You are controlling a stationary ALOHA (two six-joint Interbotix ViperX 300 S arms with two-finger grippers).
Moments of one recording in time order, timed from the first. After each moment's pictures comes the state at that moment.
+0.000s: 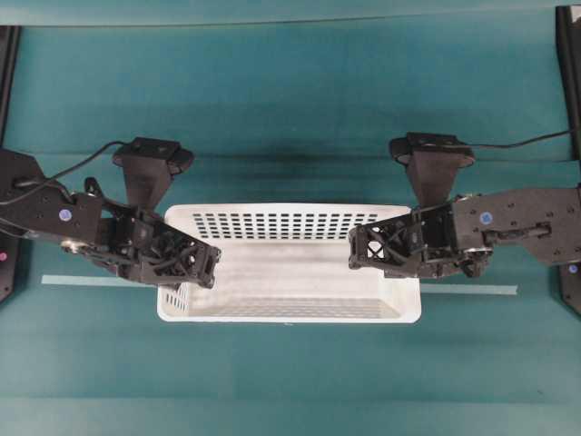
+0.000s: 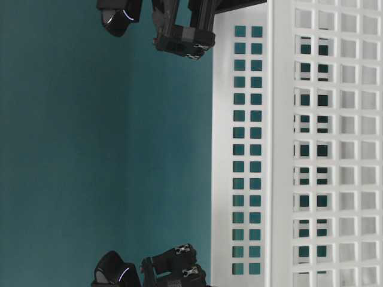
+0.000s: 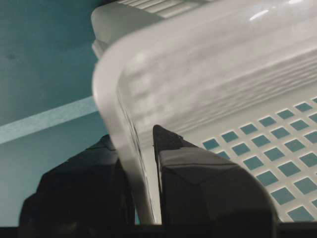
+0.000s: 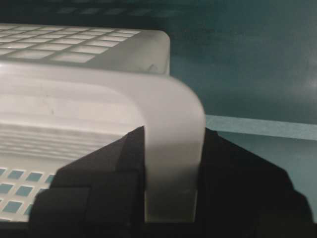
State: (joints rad) left arm -0.06 -0.12 0.69 0.02 0.58 -1.38; right arm 0.05 -0.04 0.62 -0.08 0.75 1.65
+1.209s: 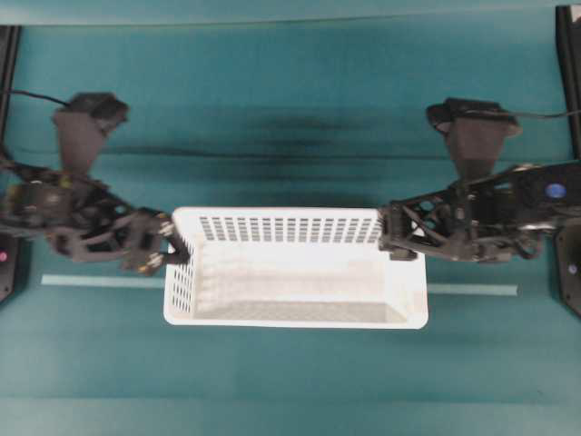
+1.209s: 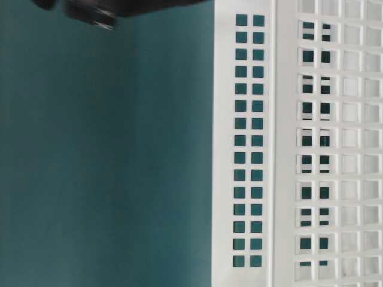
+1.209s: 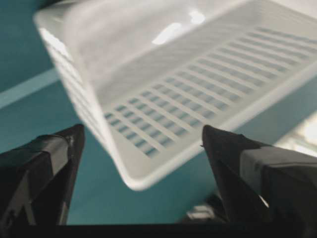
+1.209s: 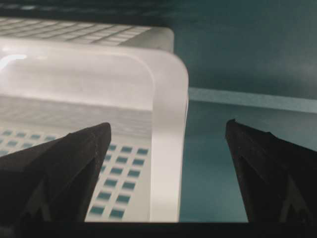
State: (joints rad) left arm -0.06 -0.50 0.70 0.03 0.64 -1.31; right arm 0.04 -0.27 0.58 -0.10 0.98 1.62
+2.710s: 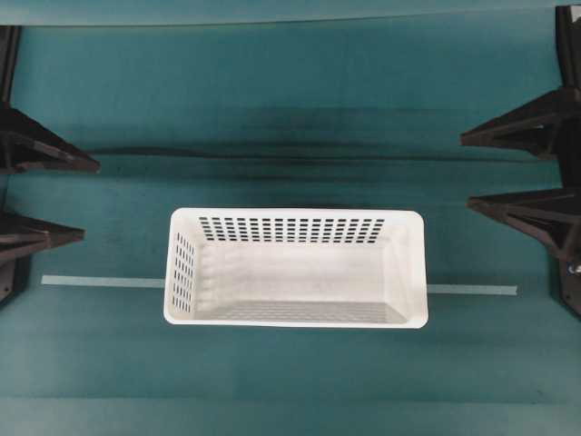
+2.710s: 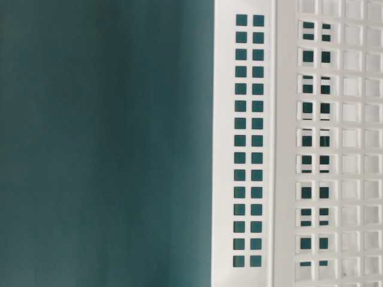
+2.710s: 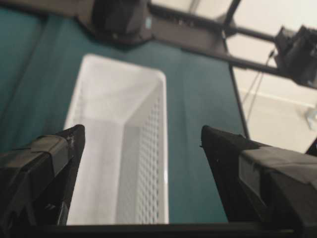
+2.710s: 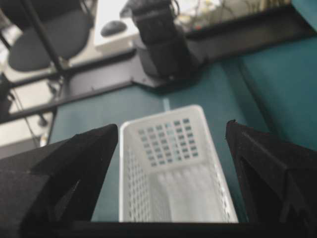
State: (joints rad) left arm -0.05 -0.98 0.84 0.03 0.28 -0.27; right arm 0.02 -0.91 0.88 -0.32 0.14 0.57
